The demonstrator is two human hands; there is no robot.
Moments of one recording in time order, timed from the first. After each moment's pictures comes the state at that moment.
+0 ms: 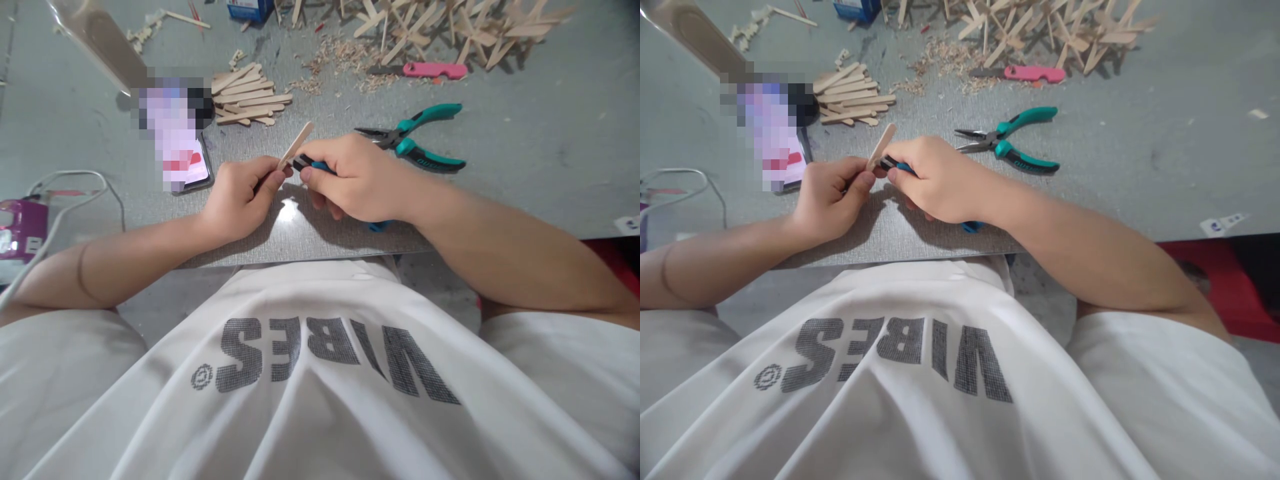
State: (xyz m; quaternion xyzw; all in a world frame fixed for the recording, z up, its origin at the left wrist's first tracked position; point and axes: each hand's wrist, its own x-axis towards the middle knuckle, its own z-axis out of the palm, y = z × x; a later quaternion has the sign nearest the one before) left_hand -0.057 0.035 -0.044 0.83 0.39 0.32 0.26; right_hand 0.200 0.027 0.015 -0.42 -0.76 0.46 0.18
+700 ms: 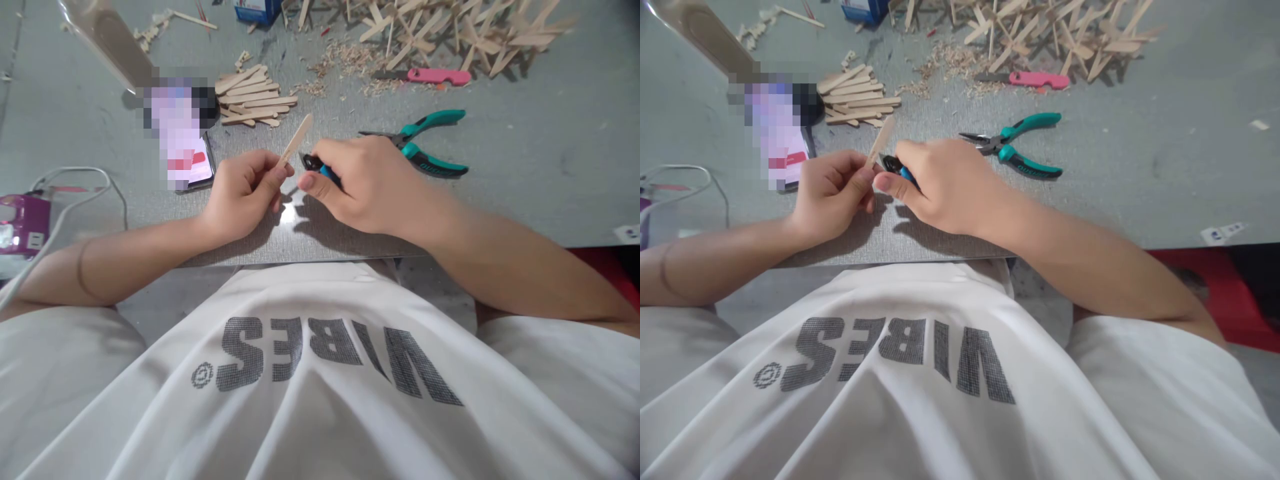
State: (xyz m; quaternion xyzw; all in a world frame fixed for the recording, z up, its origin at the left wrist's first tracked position) left_hand -0.052 0.032 -0.045 0.73 0.37 0.40 0.42; right_hand 0.198 0.016 0.017 -0.47 -0.86 0.16 0.11
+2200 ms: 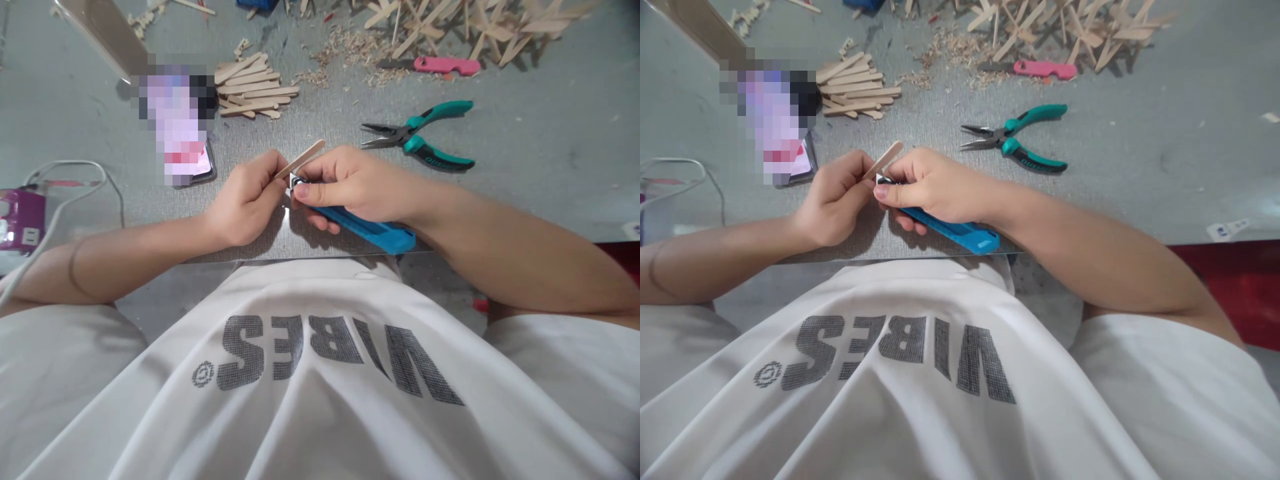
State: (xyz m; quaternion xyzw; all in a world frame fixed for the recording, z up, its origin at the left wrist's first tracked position) left_hand -0.052 0.025 -0.037 0.80 0.37 0.31 0.36; right_hand 0.196 0.026 -0.002 -0.31 -0.64 0.69 0.15
